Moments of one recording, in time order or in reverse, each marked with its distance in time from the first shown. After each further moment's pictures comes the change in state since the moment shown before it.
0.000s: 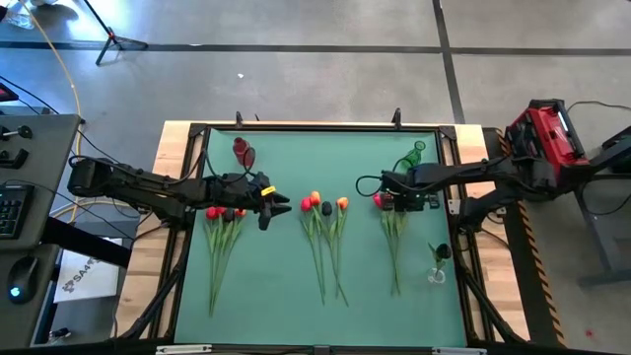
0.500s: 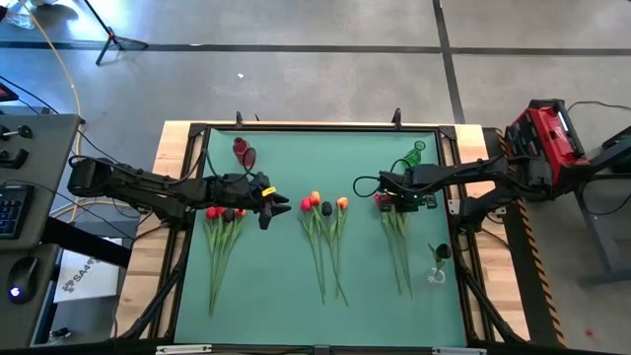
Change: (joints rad) left arm 0.000 0.000 0.000 -0.032 -0.007 -0.038; right arm 0.001 0.013 -0.003 0.048 -0.005 -0.027
